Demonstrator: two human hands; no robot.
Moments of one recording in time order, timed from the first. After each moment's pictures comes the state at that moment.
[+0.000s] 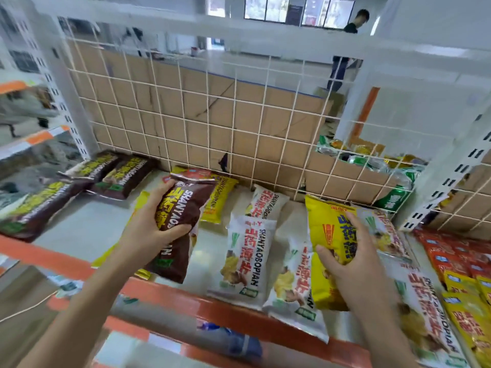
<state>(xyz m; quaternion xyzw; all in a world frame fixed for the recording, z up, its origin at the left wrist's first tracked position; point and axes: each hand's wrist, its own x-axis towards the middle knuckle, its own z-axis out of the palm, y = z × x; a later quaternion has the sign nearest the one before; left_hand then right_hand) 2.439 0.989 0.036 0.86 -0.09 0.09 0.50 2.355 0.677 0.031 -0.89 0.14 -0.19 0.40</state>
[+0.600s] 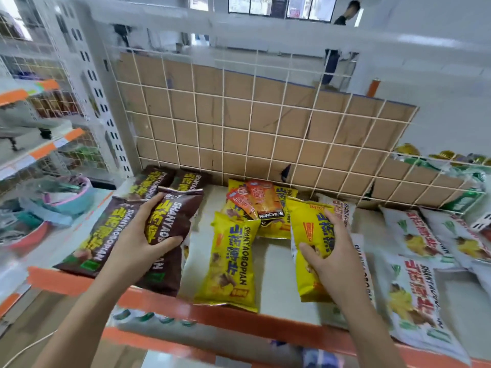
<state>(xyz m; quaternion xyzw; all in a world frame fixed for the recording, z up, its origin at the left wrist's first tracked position) 2.503 1.175 0.026 0.85 -0.11 0.07 0.50 2.430 0.872 0.017 -0.88 0.17 -0.17 0.41</state>
